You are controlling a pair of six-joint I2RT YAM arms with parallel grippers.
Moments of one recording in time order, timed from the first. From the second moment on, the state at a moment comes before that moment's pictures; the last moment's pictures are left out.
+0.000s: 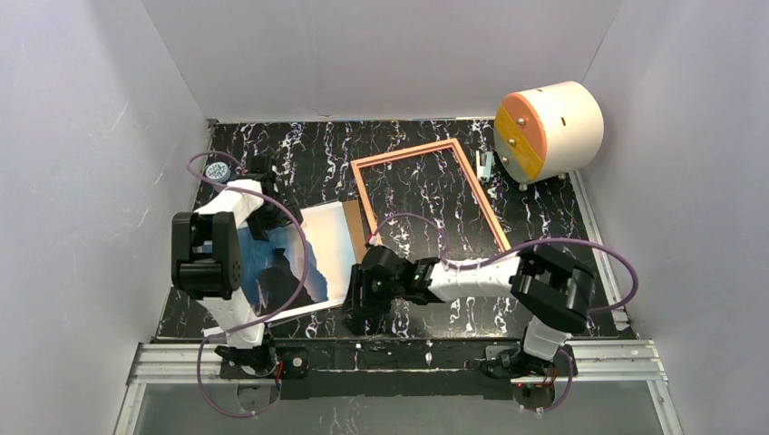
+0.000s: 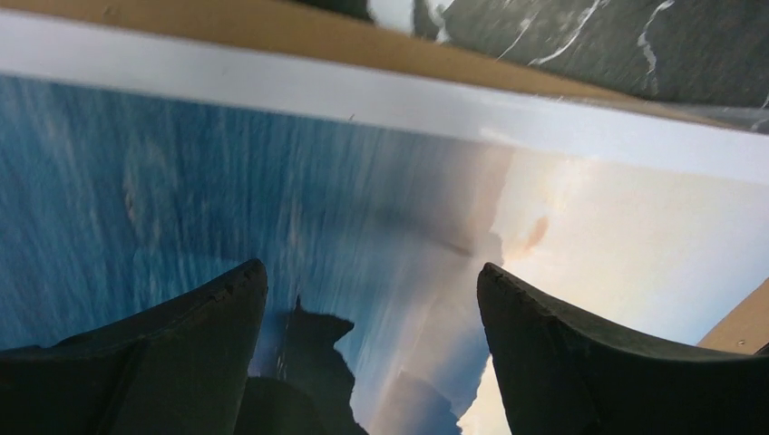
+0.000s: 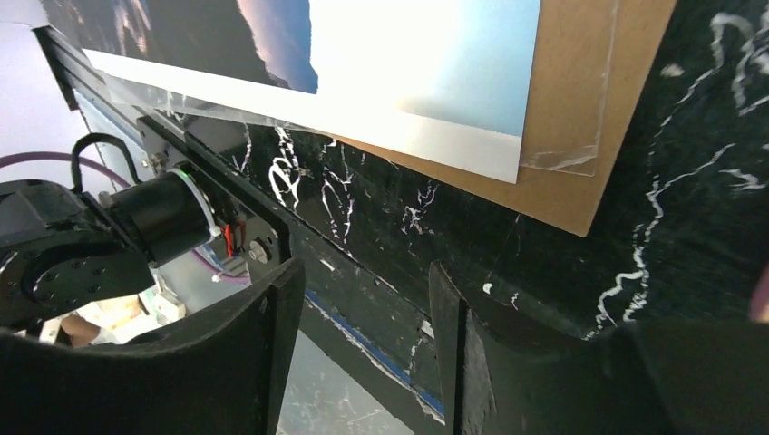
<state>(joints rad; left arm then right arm) -0.02 1.72 1.11 -0.68 -0.09 -0.42 1.20 1.67 0.90 -0.04 -0.13 1.14</state>
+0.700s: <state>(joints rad) 0.05 1.90 1.46 -0.68 -0.04 -0.30 0.97 1.92 1.08 0.10 -0.18 1.11</state>
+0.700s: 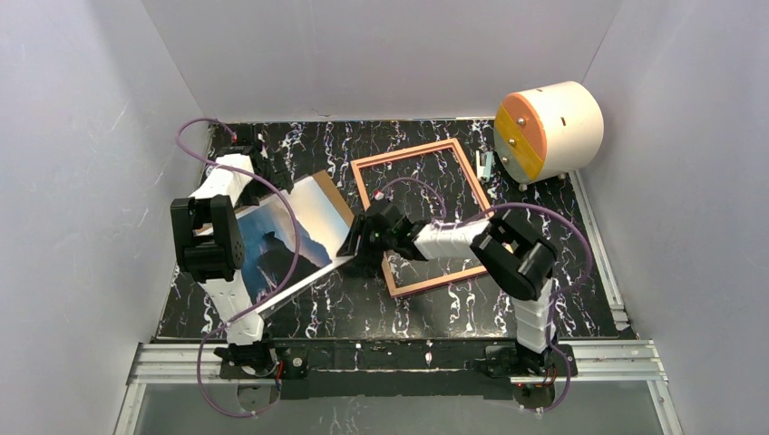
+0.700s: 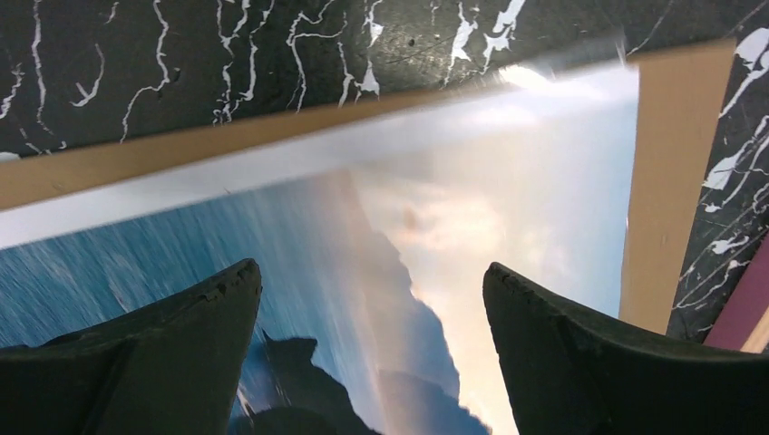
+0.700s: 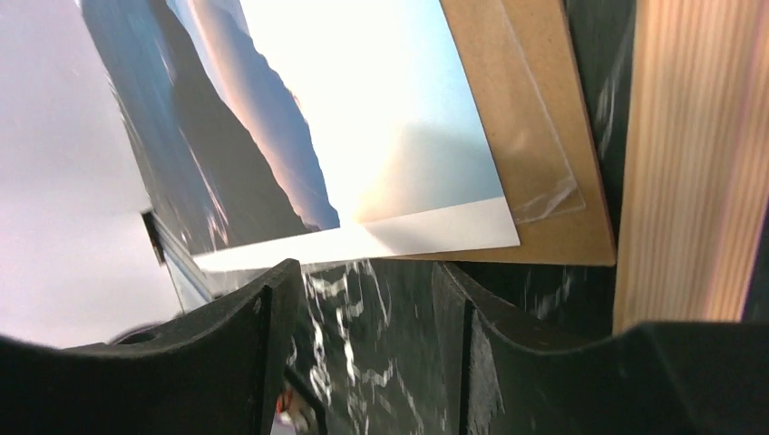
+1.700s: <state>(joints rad) 0.08 1.85 1.23 -0.74 -0.25 -0.42 1.01 2.15 1.34 0.15 -0.31 1.11</state>
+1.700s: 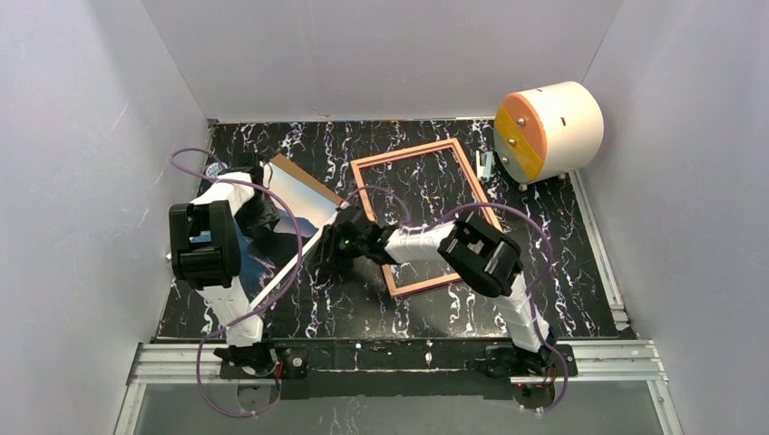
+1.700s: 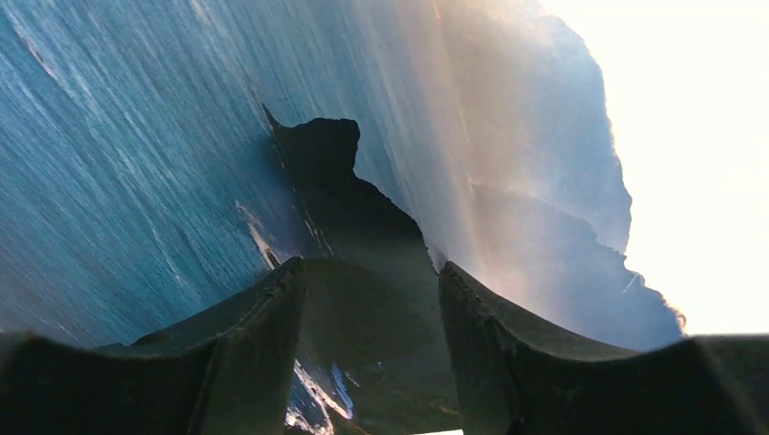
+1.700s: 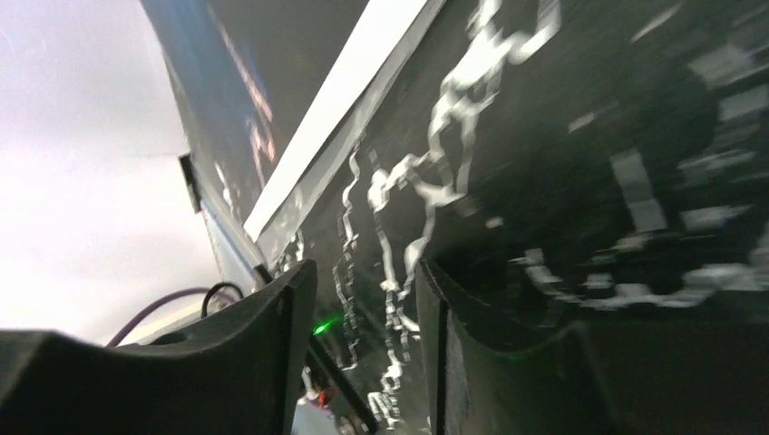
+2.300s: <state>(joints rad) 0.08 1.87 1.25 -0.77 -0.28 -0.46 1.12 2.29 1.48 0.23 -0.17 1.45</state>
